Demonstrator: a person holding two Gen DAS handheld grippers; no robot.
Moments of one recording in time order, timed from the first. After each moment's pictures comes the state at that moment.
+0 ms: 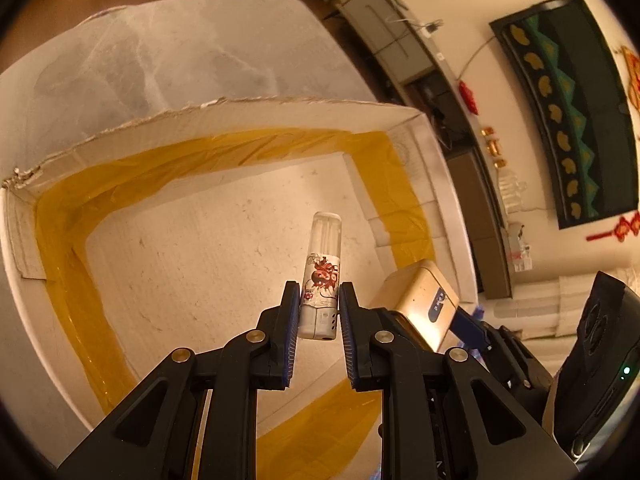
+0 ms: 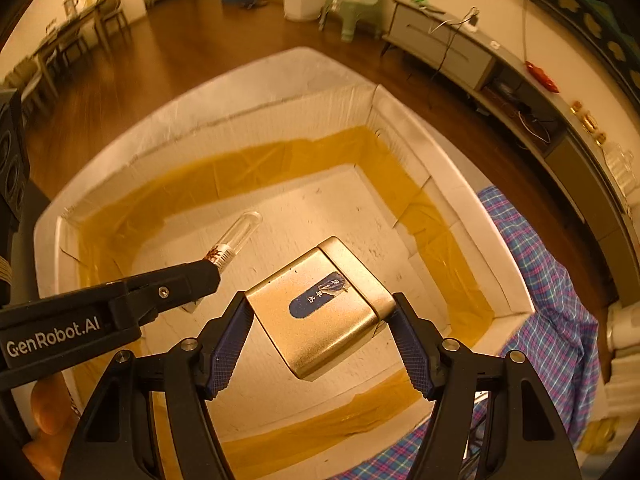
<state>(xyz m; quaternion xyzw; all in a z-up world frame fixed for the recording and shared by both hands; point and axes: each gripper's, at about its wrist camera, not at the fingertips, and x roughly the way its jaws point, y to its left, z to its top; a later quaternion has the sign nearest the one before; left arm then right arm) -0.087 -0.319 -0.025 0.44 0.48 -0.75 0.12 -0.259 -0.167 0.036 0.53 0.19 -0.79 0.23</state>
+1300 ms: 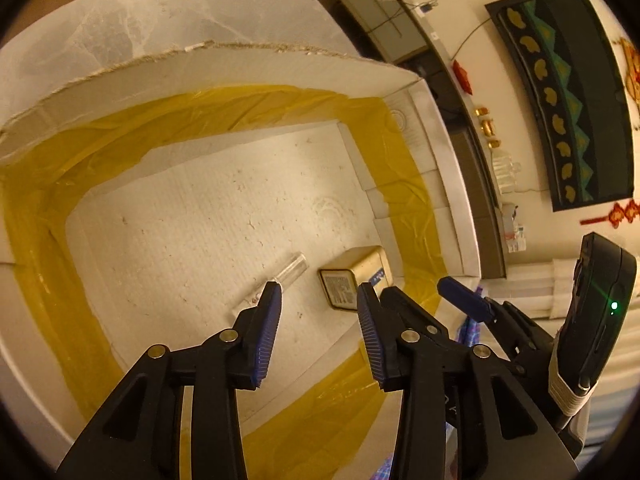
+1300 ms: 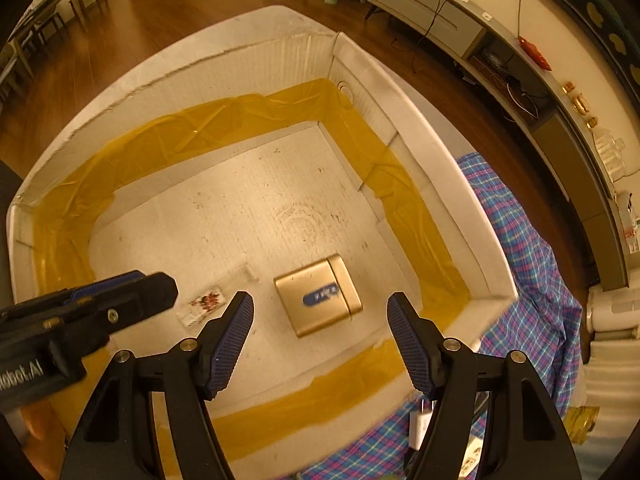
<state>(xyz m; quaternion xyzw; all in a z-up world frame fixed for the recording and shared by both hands) -0.080 -0.306 -0.031 0.46 0.48 -0.75 0.08 -0.262 -0.139 0.034 0.57 0.20 -0.77 0.19</state>
